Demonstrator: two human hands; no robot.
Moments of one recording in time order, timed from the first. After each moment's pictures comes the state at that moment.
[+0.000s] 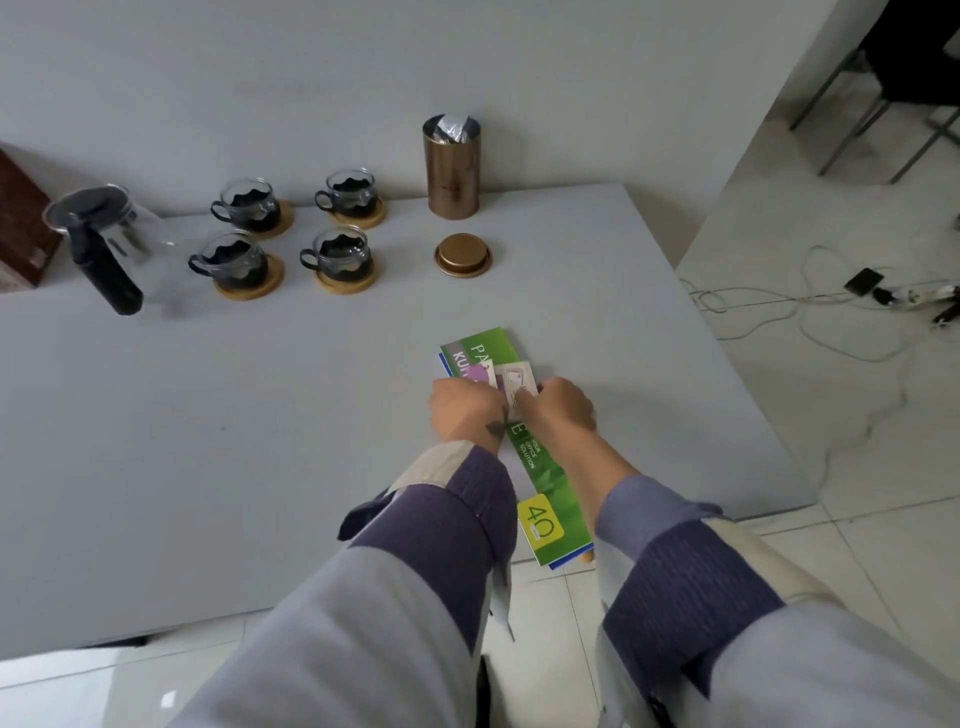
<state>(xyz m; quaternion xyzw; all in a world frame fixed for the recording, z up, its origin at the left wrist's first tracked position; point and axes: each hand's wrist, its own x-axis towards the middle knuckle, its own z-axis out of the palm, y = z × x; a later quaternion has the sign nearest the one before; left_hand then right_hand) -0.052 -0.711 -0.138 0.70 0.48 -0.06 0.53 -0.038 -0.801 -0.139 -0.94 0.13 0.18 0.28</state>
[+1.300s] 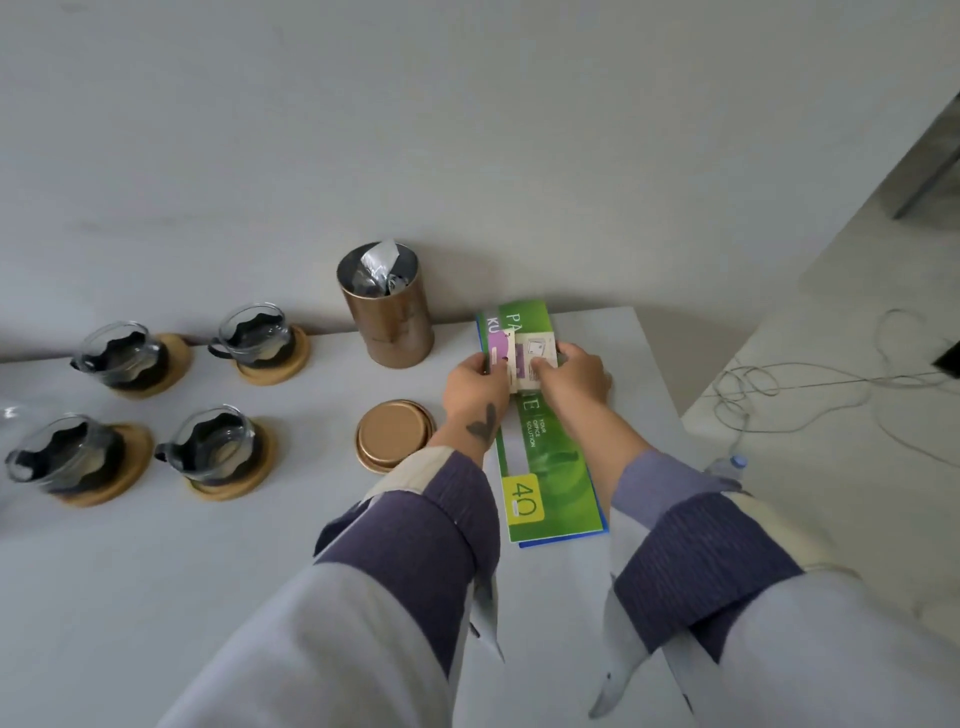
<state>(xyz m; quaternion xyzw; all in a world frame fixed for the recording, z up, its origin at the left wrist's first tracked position) 0.267 -0.724 -0.135 0.71 0.33 0.03 0.62 0.321 -0.815 -0.156 -0.90 0.10 0.09 0.41</state>
